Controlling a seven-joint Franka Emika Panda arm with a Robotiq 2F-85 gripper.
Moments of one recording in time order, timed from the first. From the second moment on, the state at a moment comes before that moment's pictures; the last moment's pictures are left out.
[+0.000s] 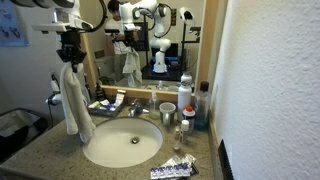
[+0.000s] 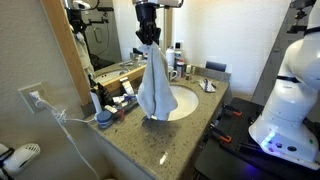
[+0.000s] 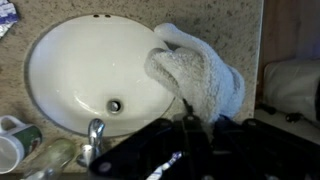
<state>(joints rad) 0.14 0.01 0.15 -1.89 0.07 1.75 0.19</state>
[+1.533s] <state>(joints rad) 0.23 0.08 0.24 -2.13 0.26 2.01 -0.68</state>
